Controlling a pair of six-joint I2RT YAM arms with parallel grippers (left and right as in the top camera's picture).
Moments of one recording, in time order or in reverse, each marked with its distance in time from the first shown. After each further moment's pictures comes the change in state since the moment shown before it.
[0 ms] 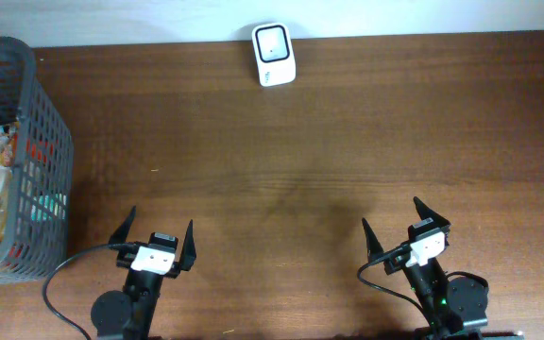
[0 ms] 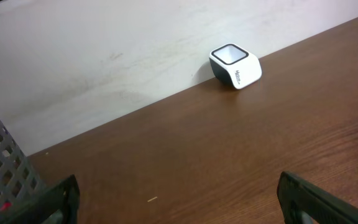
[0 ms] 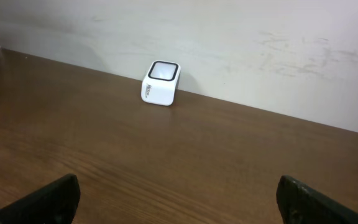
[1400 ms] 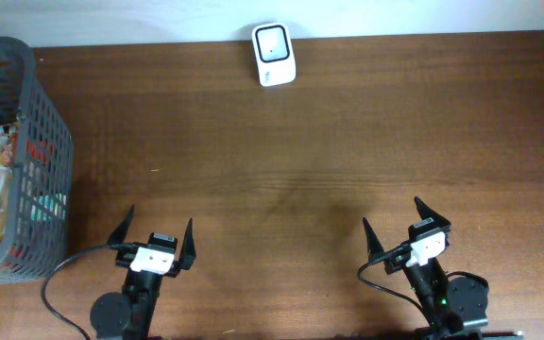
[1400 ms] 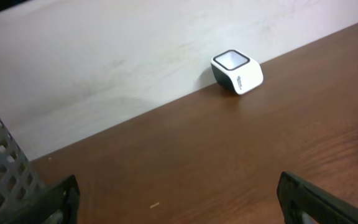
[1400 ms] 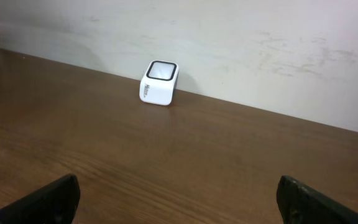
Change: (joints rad) left arm 0.000 0.000 0.005 0.020 0.000 0.000; right arm 0.000 0.000 0.000 0.000 0.008 0.001
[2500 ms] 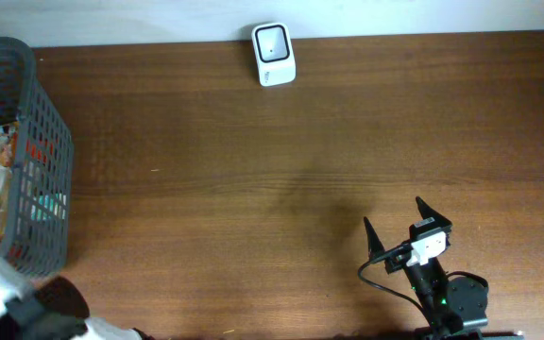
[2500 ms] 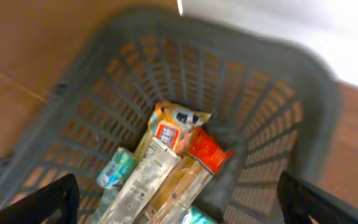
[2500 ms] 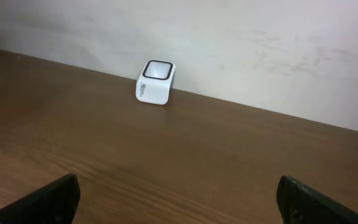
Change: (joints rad) left arm 0.547 1.767 2.198 -1.120 -0.285 -0.230; right arm 0.000 0.000 -0.001 0.000 0.014 0.000
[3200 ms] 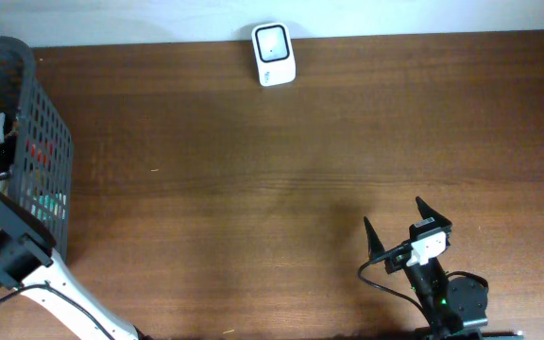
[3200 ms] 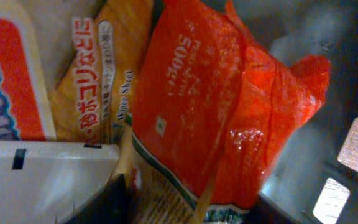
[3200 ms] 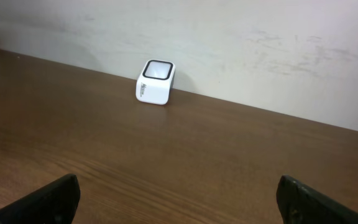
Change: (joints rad) left arm 0.077 0.633 -0.014 -0.067 0.197 0.274; right arm 0.000 0.000 0.000 0.000 0.000 0.000
